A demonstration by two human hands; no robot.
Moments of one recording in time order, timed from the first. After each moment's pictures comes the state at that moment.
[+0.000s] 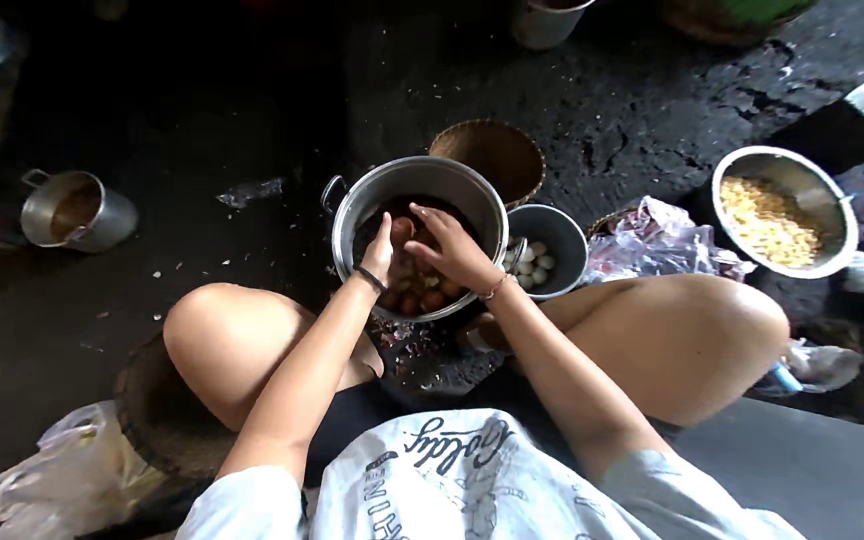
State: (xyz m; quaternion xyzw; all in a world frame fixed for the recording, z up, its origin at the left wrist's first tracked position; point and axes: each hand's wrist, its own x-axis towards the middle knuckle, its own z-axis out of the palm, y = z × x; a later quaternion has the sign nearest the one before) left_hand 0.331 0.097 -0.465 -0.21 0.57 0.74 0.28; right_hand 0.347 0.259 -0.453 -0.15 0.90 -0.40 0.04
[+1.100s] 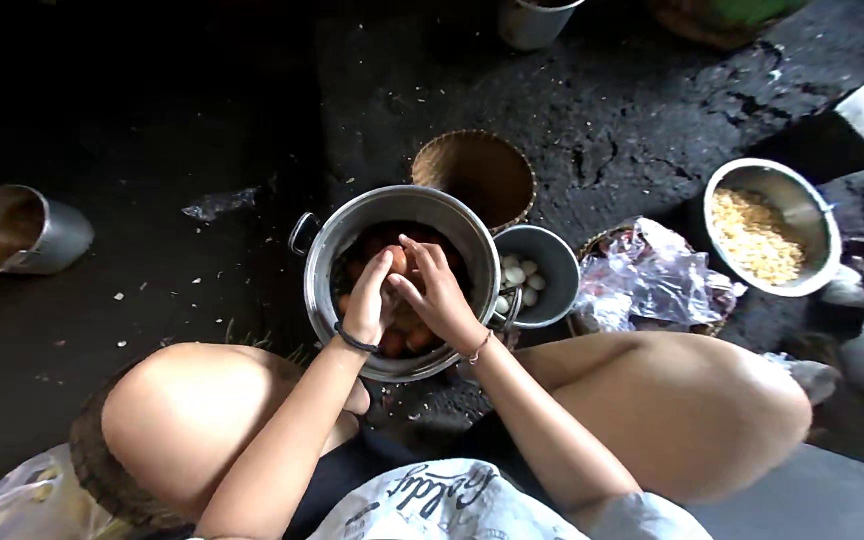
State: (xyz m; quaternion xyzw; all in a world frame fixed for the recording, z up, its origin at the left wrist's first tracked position) left_hand 0.328 0.111 -0.448 -0.13 0.55 0.80 0.21; right_hand 0.337 0.251 -0.459 -0.07 0.87 -0.49 0.01
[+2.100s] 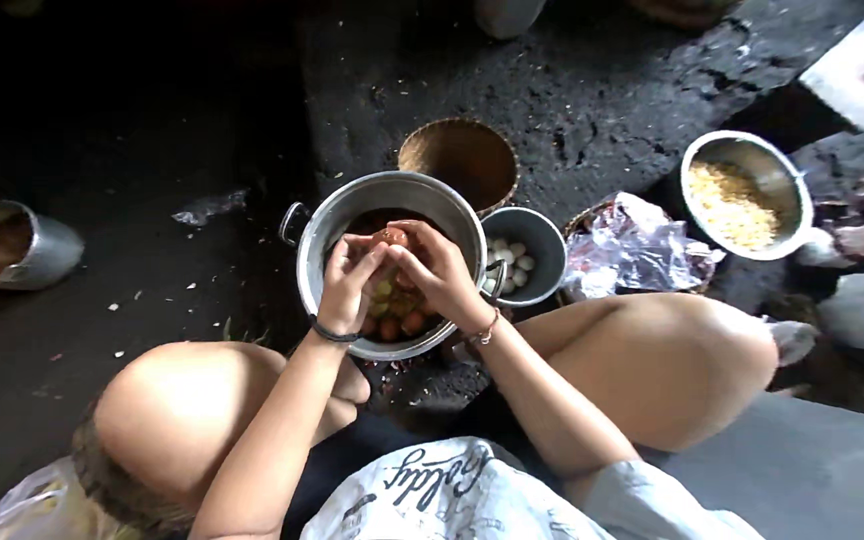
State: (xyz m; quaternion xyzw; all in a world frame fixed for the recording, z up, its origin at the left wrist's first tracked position) left_hand 0.342 0.091 -0.425 0.01 0.55 0.82 0.14; right_hand 0.355 0.256 -0.413 -0.10 0.81 -0.58 -0.04
